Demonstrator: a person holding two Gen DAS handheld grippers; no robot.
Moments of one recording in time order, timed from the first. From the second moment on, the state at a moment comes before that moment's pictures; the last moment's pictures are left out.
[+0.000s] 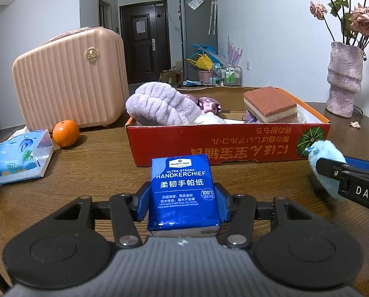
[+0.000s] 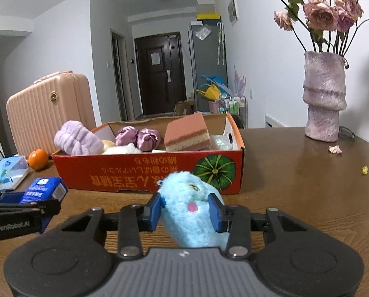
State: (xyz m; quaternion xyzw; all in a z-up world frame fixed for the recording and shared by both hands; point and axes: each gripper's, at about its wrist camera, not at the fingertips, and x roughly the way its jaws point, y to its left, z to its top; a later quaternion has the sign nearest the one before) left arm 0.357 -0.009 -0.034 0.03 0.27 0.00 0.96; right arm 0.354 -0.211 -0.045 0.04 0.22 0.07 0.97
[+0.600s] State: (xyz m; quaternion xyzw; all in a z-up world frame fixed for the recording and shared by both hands) left arm 0.354 -0.011 -0.020 0.03 0.24 0.00 0.97; right arm 0.340 -0.203 -0.028 0.04 0.15 0.09 0.98
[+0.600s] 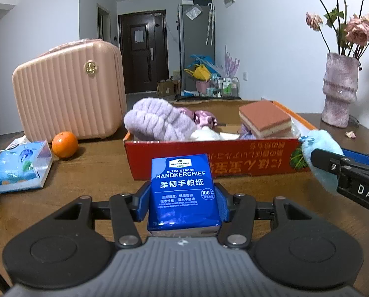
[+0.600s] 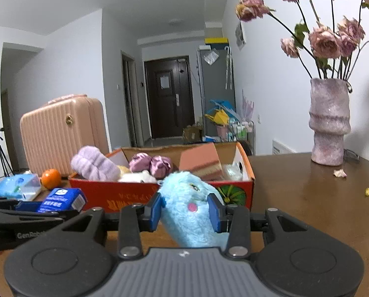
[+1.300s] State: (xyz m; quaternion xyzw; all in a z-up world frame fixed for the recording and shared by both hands) left arm 0.403 0.005 0.012 -0.03 0.19 0.01 0.98; right arm 0.389 -0.175 -0.010 0.05 0.09 0.11 0.99
